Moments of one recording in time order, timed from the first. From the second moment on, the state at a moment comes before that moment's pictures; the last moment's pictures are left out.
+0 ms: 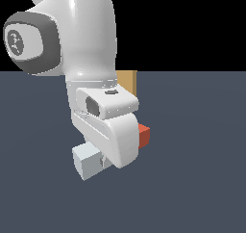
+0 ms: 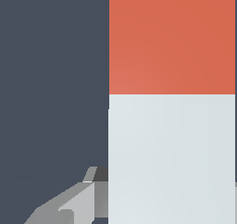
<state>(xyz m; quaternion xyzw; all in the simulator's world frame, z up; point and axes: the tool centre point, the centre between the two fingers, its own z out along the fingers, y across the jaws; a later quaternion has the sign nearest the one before) -0.054 -0.076 0.024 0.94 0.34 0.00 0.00</state>
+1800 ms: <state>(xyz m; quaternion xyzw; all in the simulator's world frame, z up) -0.054 0.099 0.070 0.77 0.64 0.00 0.00</state>
